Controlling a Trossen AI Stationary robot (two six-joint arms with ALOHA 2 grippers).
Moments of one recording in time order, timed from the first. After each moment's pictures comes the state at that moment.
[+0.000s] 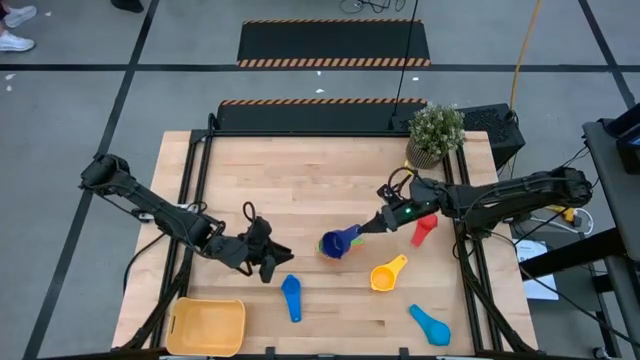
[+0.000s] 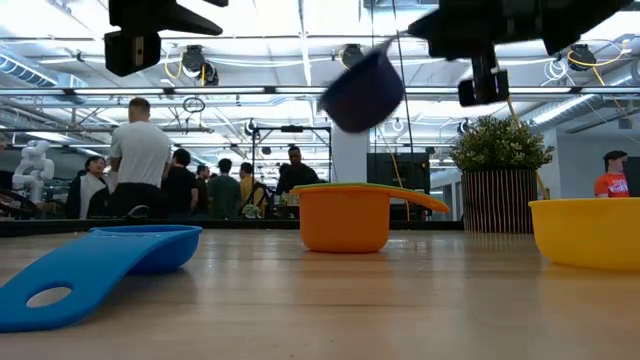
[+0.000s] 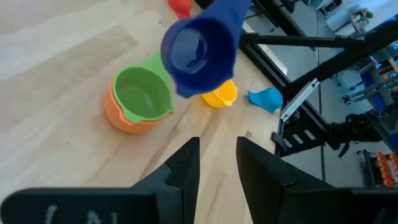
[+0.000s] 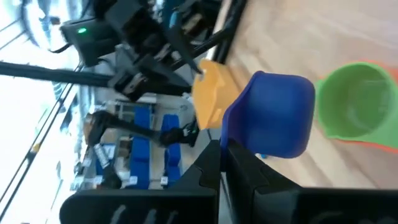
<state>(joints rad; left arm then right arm) -0.50 1.25 0.80 -0.08 -0.43 -1.02 0.02 1.08 0.55 0.28 -0.31 1.32</state>
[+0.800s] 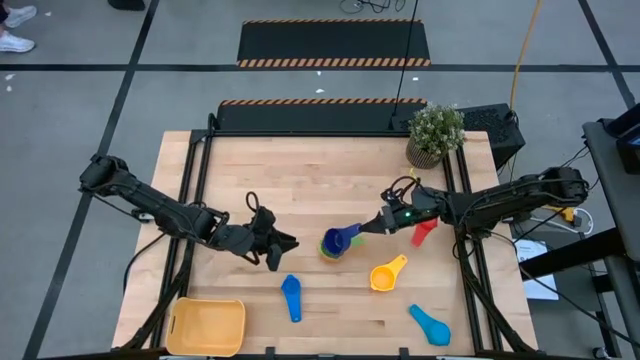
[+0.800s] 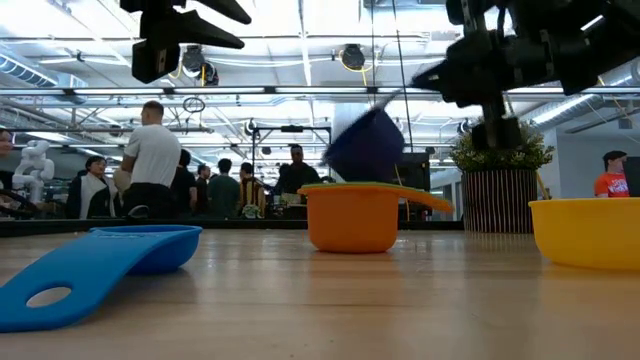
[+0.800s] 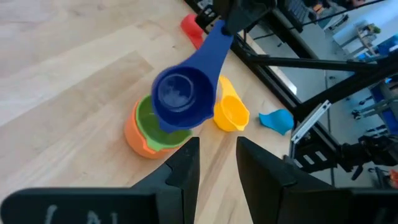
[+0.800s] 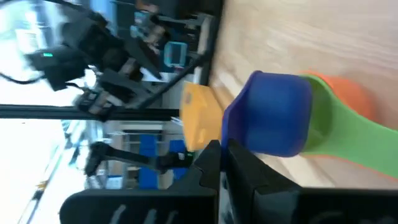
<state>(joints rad) -0.41 1.25 0.80 -0.05 -0.42 -0.97 0.02 1.15 0.35 0.60 -0.20 1.43</state>
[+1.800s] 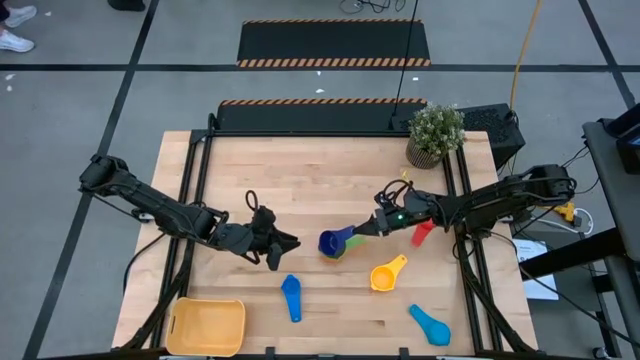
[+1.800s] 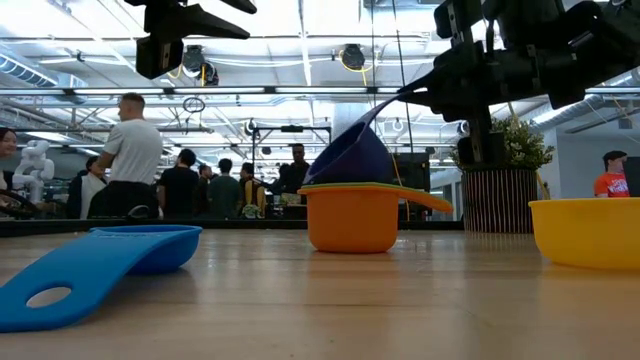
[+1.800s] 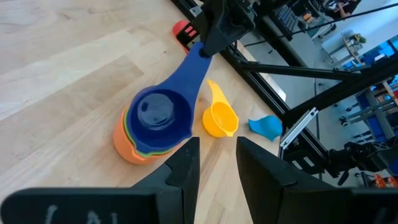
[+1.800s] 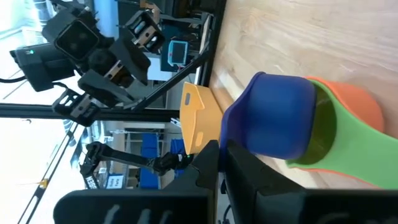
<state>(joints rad) -0.41 1.25 0.80 -0.01 -0.42 -0.98 0.02 1.29 0.35 0.74 -0.21 1.42</state>
